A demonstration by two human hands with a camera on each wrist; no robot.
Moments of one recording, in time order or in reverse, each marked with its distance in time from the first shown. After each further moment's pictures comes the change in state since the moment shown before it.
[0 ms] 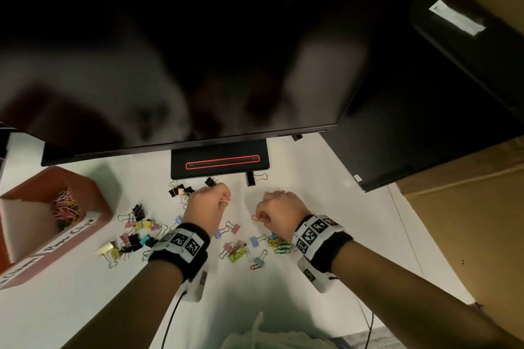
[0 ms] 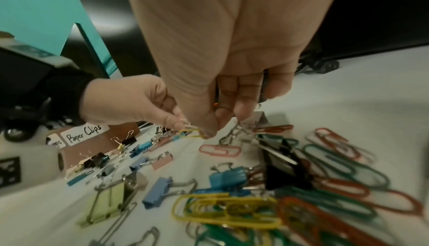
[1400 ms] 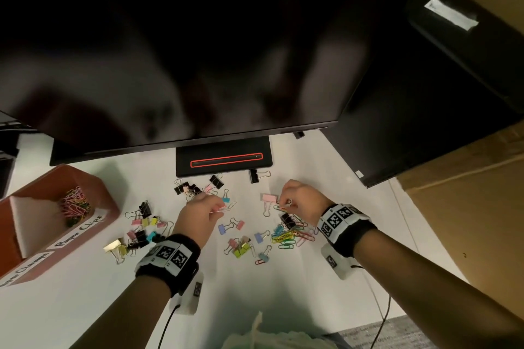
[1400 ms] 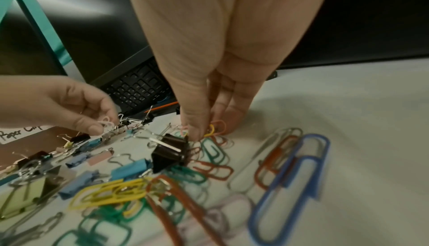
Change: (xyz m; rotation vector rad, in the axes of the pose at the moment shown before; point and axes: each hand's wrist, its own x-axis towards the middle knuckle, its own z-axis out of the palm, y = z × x) left_hand -0.025 -0.024 -0.002 -0.081 -0.057 -0.100; right_hand -0.011 0.039 -0.006 0.273 0.006 0.083
